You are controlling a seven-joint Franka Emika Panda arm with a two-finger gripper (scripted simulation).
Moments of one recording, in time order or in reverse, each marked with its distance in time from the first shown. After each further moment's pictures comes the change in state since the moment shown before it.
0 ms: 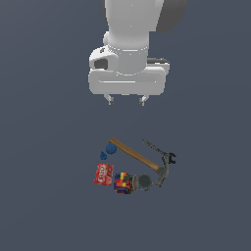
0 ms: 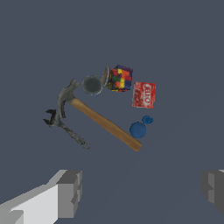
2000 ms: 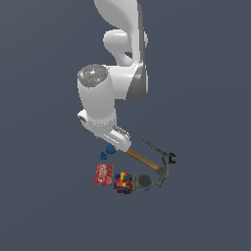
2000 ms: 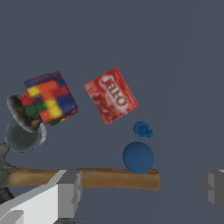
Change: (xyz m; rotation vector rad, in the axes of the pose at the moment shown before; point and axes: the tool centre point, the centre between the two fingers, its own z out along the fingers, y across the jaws) arm 0.033 0.071 0.176 0.023 -0.023 0.606
